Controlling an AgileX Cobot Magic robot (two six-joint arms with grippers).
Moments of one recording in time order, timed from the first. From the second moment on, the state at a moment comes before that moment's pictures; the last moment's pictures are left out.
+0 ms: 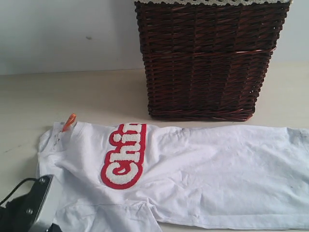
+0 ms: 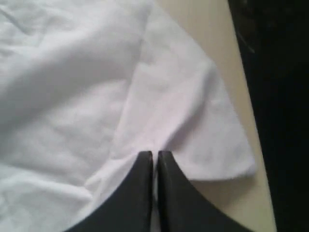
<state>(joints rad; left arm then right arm) -0.28 1.63 -0.30 1.72 -0.78 -0.64 -0.11 0.01 -0.01 0.18 0.33 -0.17</state>
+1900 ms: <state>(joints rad) -0.18 1.83 -0.72 1.71 -0.87 -1.02 -0.11 0.01 -0.01 0.18 0.33 -0.17</state>
